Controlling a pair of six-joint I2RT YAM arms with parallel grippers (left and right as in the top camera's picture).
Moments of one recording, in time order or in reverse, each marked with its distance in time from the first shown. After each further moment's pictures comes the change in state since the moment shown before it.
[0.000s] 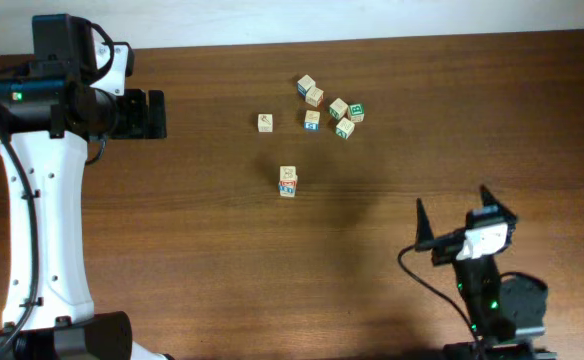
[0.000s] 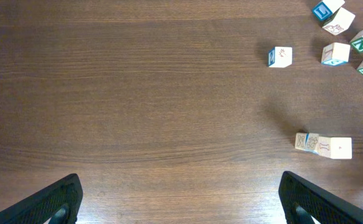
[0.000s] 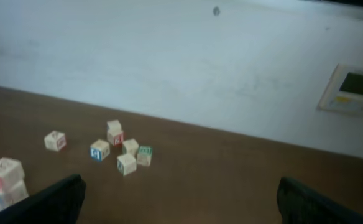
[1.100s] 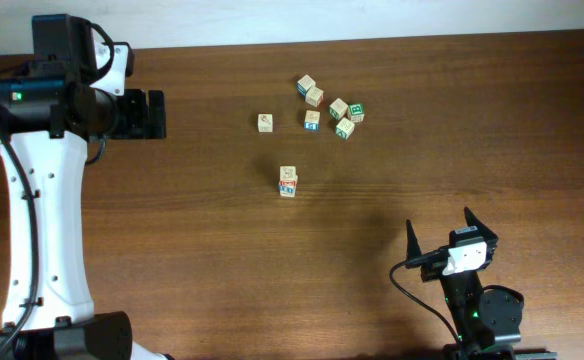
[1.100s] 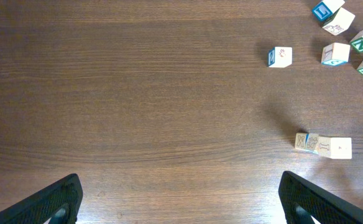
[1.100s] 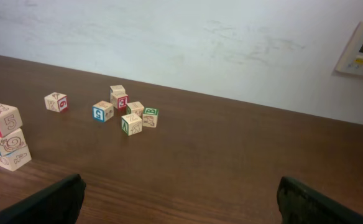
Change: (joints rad) left arm 0.000 0.000 0.000 0.000 0.000 0.000; right arm 0.000 -0.218 -0.196 -0.093 -0.003 0.002
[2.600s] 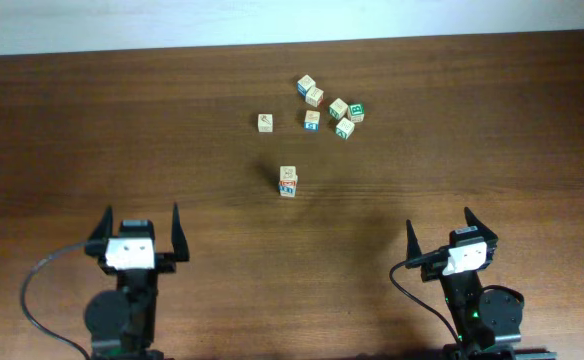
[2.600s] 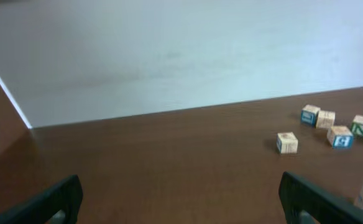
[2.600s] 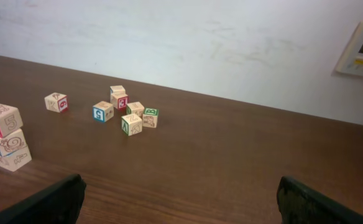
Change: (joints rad) left arm 0.000 -1.416 -1.812 1.424 -0.039 0.083; right arm 0.000 -0.002 0.000 -0.002 0.000 0.000
